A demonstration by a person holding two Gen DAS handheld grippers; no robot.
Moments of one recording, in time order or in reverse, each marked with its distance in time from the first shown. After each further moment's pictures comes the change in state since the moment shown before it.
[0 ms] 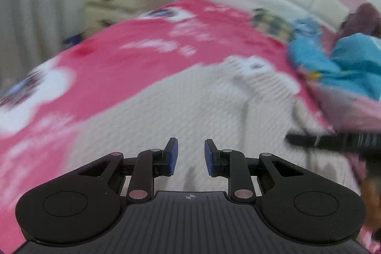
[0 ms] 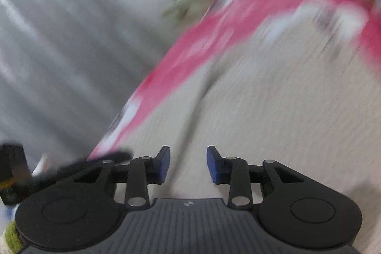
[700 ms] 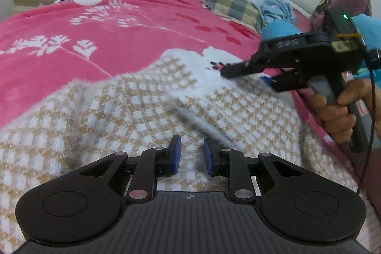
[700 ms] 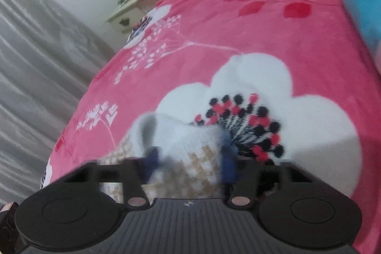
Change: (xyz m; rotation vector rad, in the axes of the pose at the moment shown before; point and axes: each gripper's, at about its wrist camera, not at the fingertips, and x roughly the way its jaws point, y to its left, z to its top) left arm 0.197 -0.038 0.032 0.052 0.019 -0.191; right arm 0.154 -0.153 0.152 0.026 0.166 -0.031
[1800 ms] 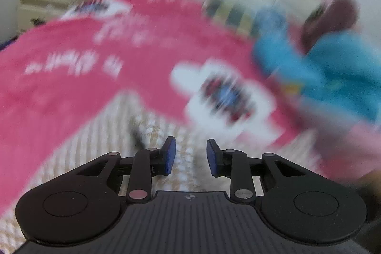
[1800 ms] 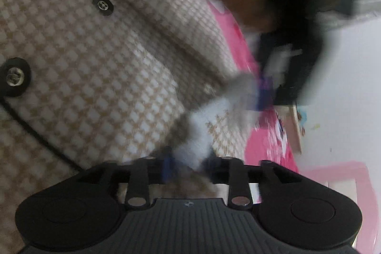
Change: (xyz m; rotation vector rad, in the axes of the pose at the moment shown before) left arm -0.075 0.012 0.009 -0.003 0.080 0.014; right arm -0.071 0.182 -0.286 -1.758 -0.038 -0.319
